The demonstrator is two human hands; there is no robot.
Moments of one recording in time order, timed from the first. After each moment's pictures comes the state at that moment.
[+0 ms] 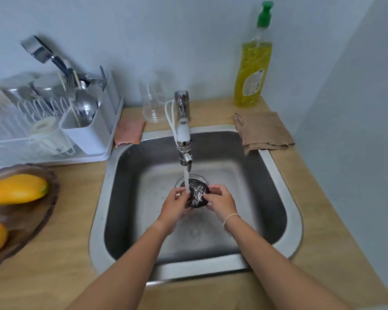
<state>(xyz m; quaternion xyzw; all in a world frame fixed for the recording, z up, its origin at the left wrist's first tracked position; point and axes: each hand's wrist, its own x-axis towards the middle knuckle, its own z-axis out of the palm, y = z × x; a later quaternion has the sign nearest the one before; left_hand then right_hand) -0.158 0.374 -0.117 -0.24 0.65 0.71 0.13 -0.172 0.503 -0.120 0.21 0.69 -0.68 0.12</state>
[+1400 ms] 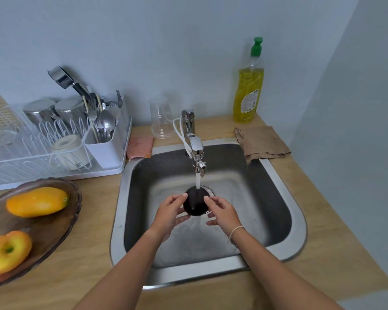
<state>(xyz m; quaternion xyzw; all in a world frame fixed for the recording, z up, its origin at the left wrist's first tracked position) -0.141 0.327 -0.086 -0.17 0.63 0.75 0.14 -0.135 0.485 -0.092 0.14 0.69 -0.70 0.12</state>
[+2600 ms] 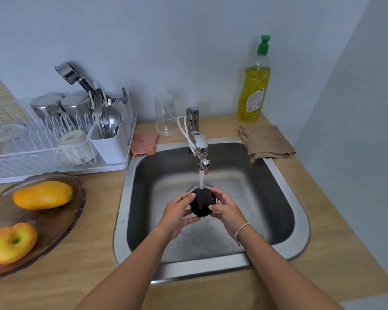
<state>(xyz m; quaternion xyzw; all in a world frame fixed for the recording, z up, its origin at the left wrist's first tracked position) -0.136 0.341 -0.081 -0.20 0.58 0.77 0.17 -0.138 0.490 -0.086 0.08 0.63 -0.76 0.15</state>
